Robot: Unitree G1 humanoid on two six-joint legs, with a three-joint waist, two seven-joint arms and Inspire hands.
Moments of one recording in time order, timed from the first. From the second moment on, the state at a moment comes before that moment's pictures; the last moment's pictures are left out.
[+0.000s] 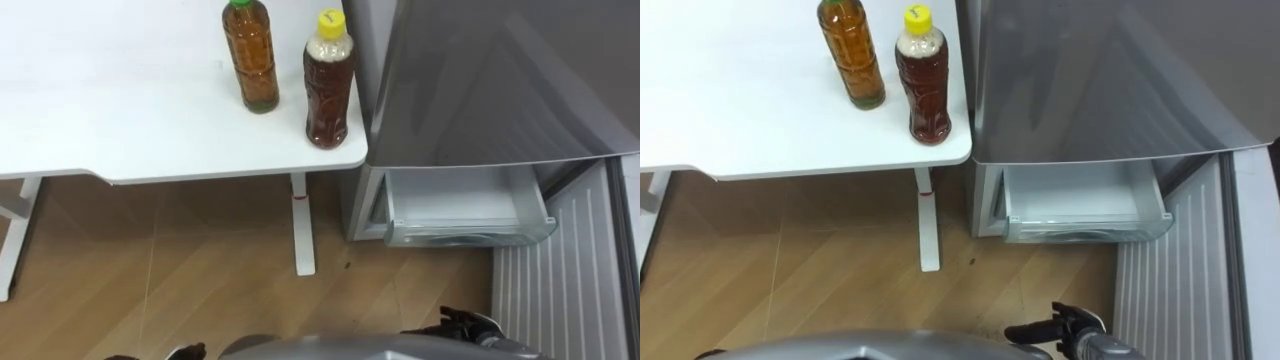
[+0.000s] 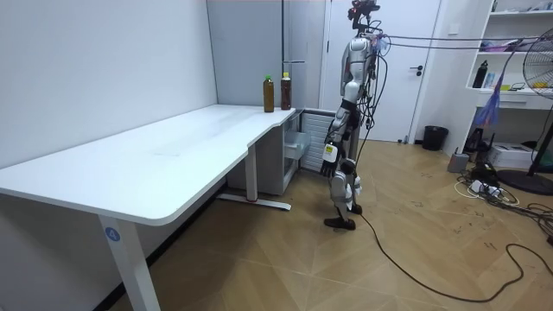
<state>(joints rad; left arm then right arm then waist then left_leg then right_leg) 0.13 0.18 -0.06 1.16 0.50 0.17 -0.07 0.02 -0.22 0.17 1.28 0.19 0.00 0.14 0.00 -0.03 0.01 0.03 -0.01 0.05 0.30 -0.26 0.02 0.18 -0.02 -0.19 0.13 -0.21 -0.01</state>
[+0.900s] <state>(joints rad) 0.13 0.18 0.20 1.11 -0.24 0.00 0.30 0.05 -0.22 0.12 1.29 0.19 -0.02 0.11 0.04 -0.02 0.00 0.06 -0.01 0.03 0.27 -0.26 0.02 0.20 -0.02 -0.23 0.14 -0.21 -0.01</state>
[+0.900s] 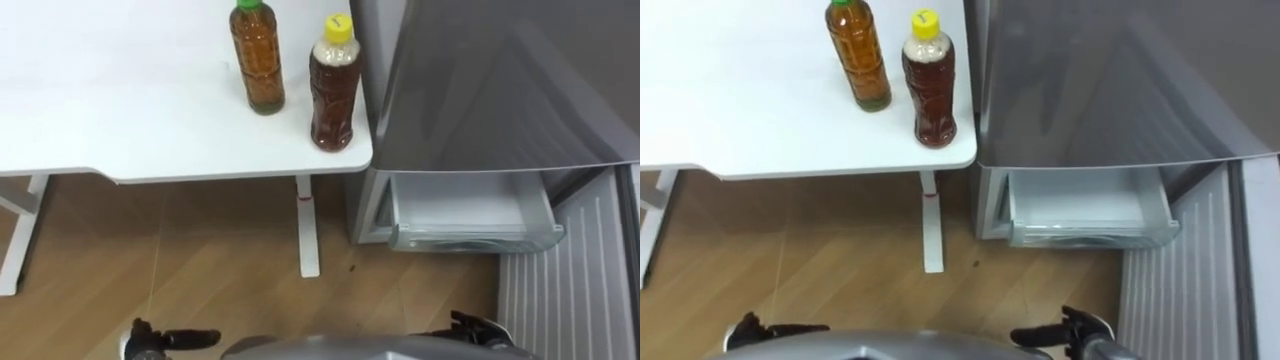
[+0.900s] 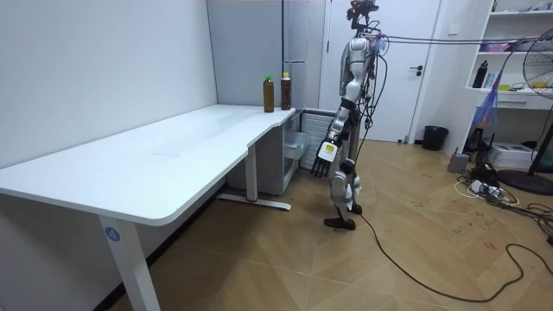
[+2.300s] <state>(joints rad) 0.13 0.19 0.22 -0.06 -0.02 -0.24 0.67 0.08 -0.23 0.05 1.29 0.14 -0.08 0.13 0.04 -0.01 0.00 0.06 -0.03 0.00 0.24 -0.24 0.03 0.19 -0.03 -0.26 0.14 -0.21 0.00</state>
